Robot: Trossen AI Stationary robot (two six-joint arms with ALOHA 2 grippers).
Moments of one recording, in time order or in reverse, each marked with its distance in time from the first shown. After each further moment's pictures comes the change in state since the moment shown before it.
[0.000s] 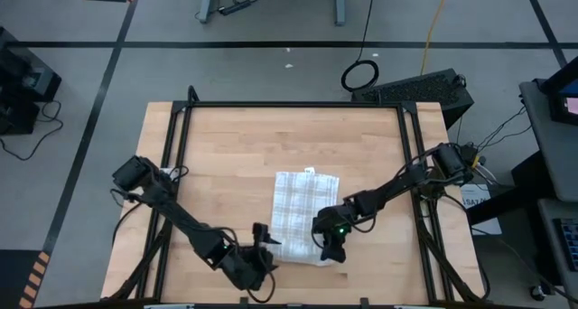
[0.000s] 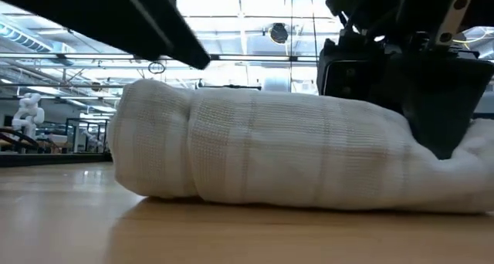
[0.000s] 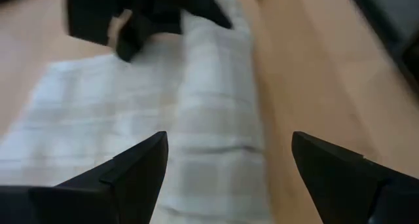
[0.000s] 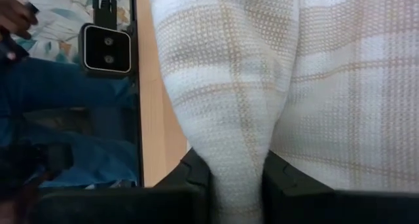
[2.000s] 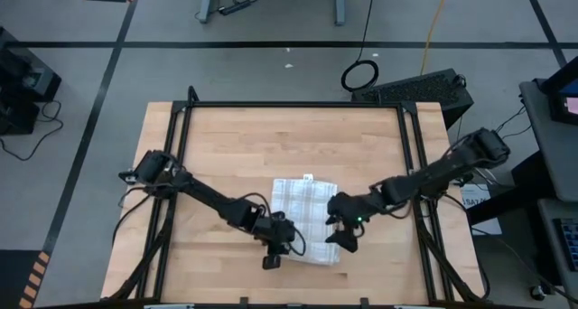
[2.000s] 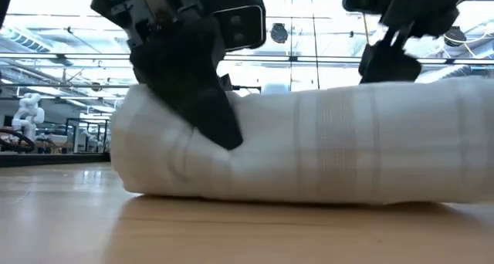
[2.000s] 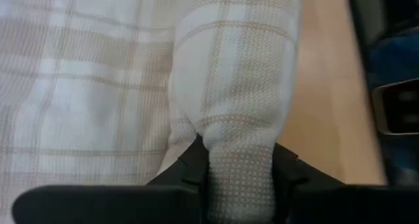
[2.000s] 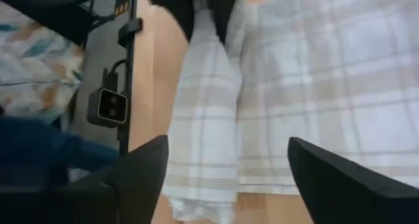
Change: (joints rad) left arm 0.311 0.097 0.000 0.076 0.678 -0.213; right arm 0.056 -0.420 0.003 -0.362 0.423 -0.094
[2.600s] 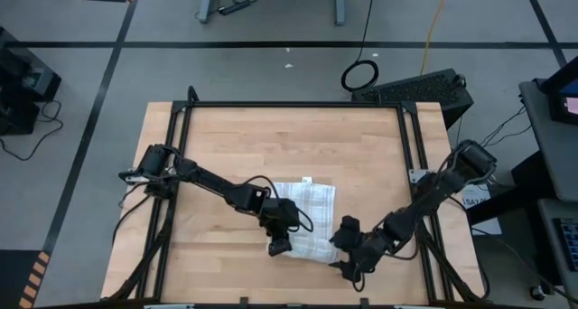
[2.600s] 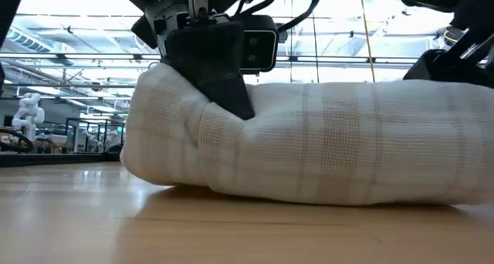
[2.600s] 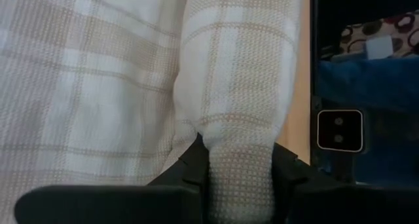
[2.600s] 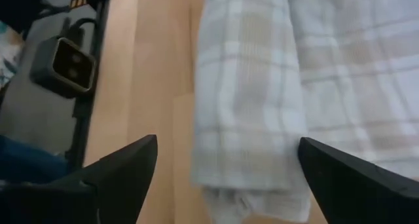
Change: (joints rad) left arm 0.131 0.000 0.000 0.025 0.313 -0.163; right arm 0.310 0.209 -0.001 0.121 0.417 0.093
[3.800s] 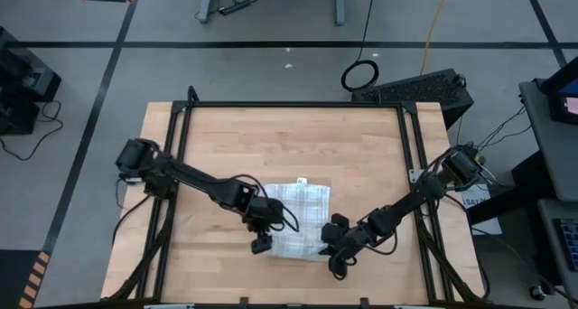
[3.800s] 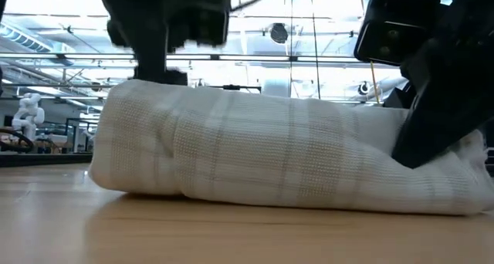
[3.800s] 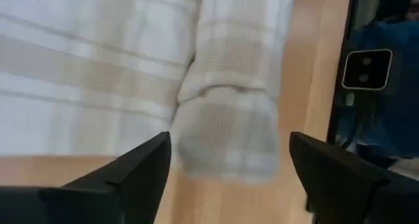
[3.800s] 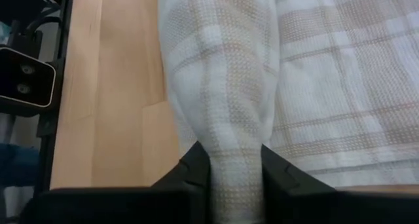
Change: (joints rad) left arm -0.032 -0.183 0.002 -0.407 -0.109 0.008; right arm -0.118 0.140 0.007 0.120 -0.157 0.002
